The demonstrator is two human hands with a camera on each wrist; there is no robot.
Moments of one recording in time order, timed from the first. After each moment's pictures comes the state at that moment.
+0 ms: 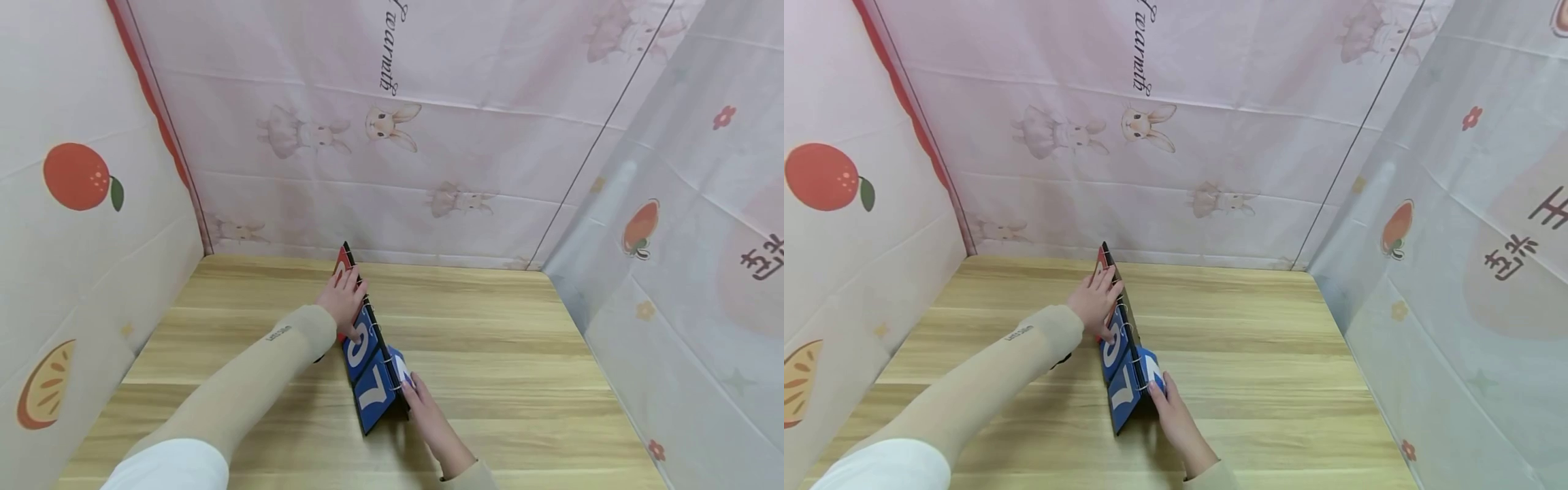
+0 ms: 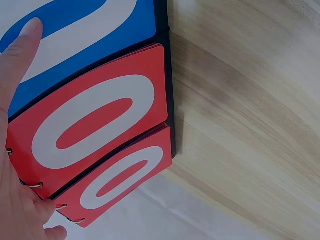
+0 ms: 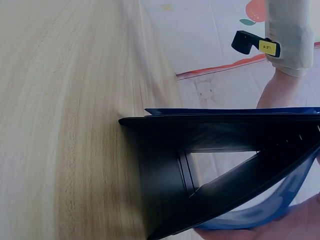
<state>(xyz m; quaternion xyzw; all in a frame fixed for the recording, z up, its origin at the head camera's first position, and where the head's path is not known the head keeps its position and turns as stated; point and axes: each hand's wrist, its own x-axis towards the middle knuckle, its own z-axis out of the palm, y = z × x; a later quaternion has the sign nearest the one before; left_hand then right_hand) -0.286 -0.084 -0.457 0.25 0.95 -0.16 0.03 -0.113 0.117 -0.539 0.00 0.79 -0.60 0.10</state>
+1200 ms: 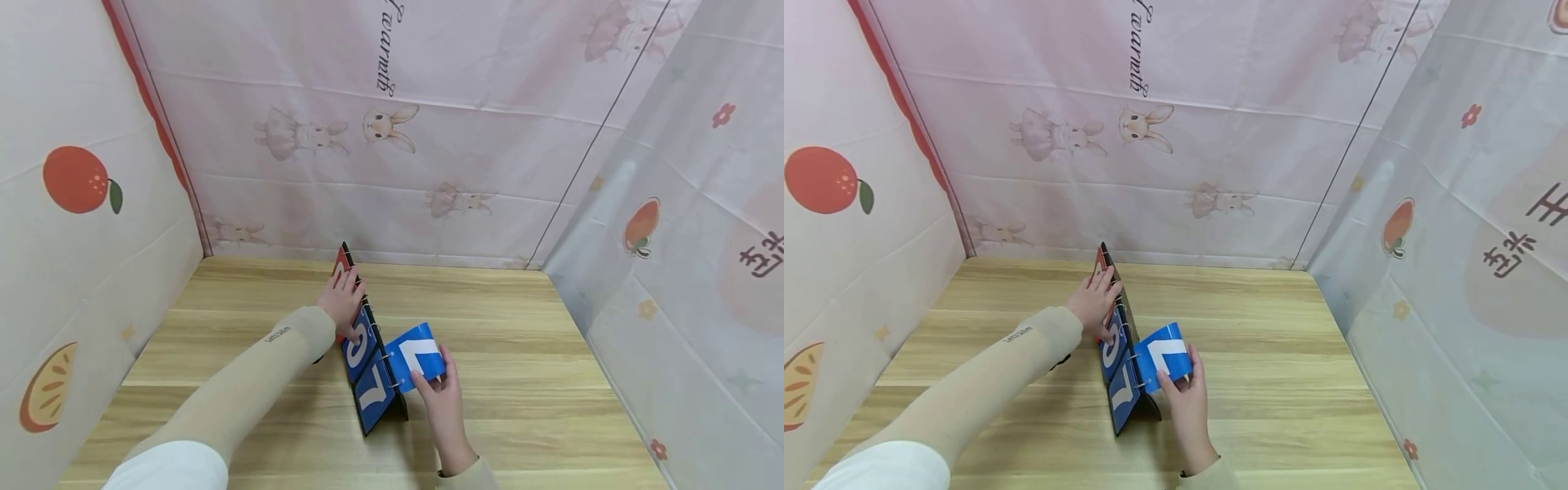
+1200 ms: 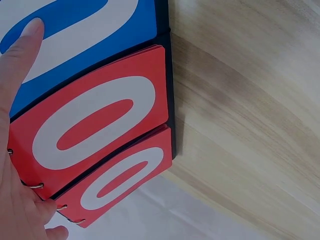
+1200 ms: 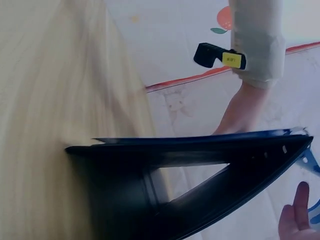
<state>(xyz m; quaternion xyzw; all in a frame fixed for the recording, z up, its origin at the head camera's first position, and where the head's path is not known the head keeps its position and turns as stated) -0.288 -0.082 -0.459 0.25 0.95 -0.17 0.02 -0.122 0.120 -0.518 0.07 0.66 -0.74 -0.08</state>
